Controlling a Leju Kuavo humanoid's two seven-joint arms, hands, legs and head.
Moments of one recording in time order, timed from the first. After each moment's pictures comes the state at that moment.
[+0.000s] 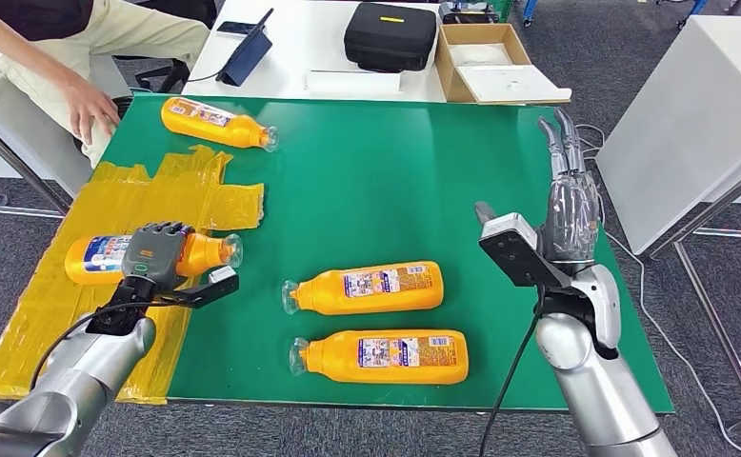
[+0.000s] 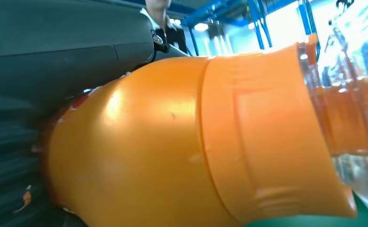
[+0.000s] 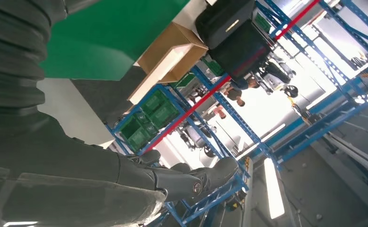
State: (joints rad) left arm -0.60 0.19 -0.09 -0.52 -1.48 0.49 -0.11; right arm -0.39 -0.17 0.39 -1.42 0.74 -0.32 -0.13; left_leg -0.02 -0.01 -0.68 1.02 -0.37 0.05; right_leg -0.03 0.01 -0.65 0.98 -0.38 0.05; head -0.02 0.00
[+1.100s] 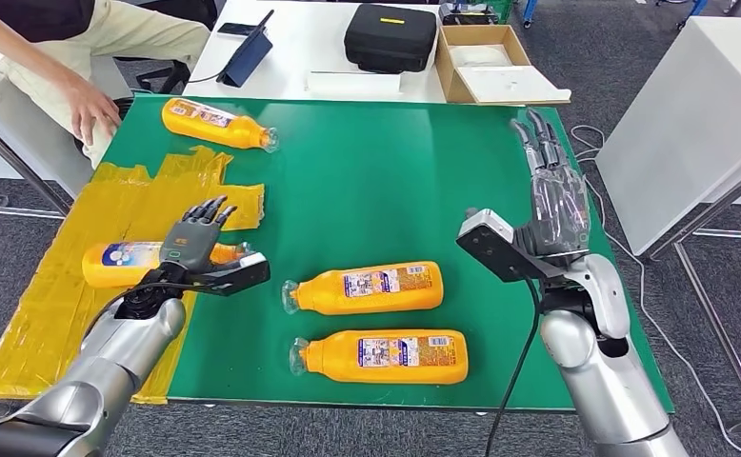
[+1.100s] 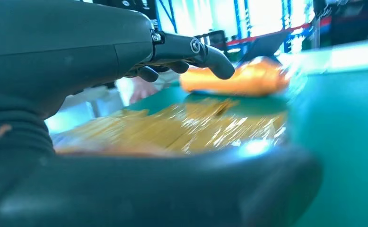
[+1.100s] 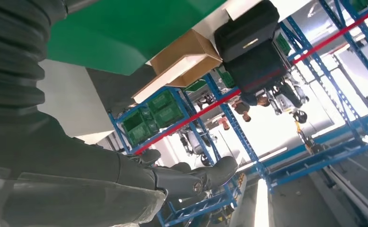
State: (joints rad) left arm -0.62 0.10 -0.11 -0.63 -1.29 0.24 -0.21; right arm -0.41 -0.18 0.40 -1.48 0.87 -0.13 -0.04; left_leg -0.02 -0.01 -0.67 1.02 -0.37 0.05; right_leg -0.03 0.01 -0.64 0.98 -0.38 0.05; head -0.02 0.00
